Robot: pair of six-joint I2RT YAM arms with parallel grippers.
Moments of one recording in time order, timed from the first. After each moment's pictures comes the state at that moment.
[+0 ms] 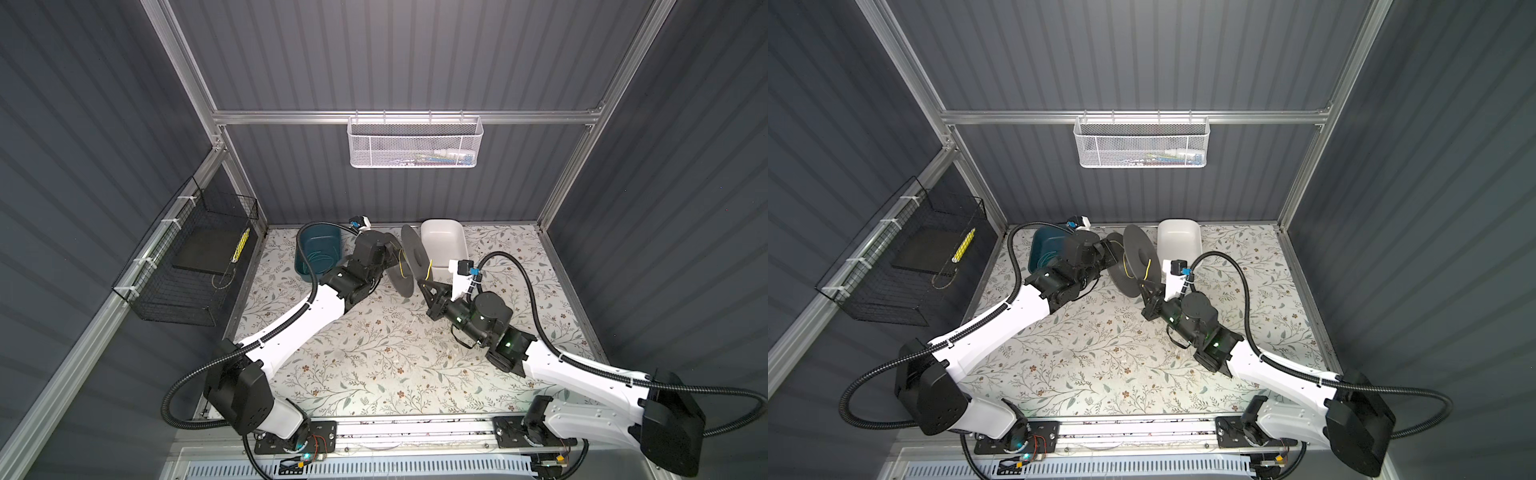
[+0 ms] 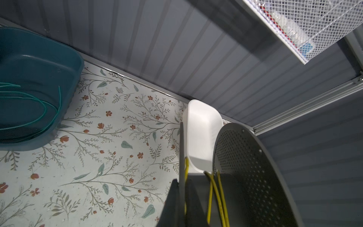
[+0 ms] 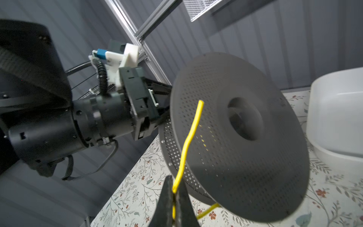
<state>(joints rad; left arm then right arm) -0.69 1.50 1.31 -0.27 -0.35 -0.73 0.89 1.17 0.69 0.46 0.12 0.47</state>
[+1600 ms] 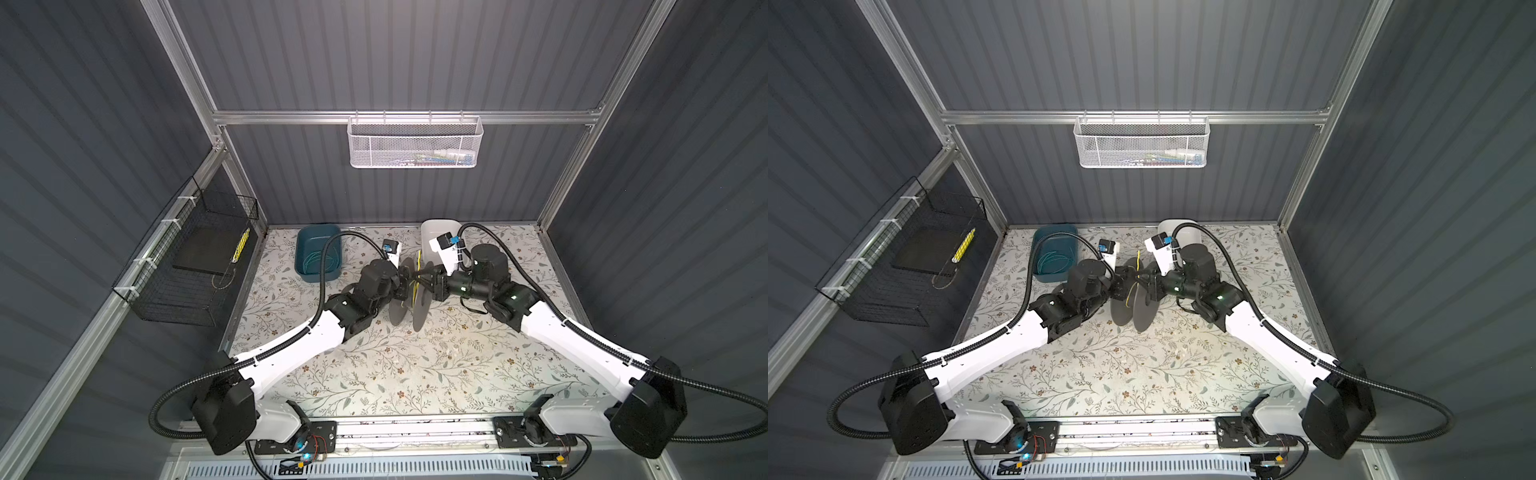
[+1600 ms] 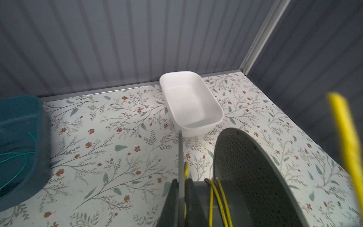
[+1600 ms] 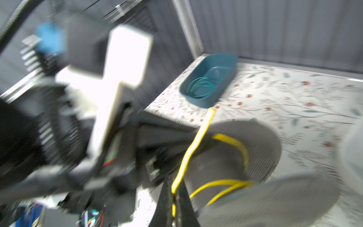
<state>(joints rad) -0.83 1.38 1.05 -0.08 -0.26 -0.26 0.59 1.29 1.04 -0.07 -0.46 0.32</state>
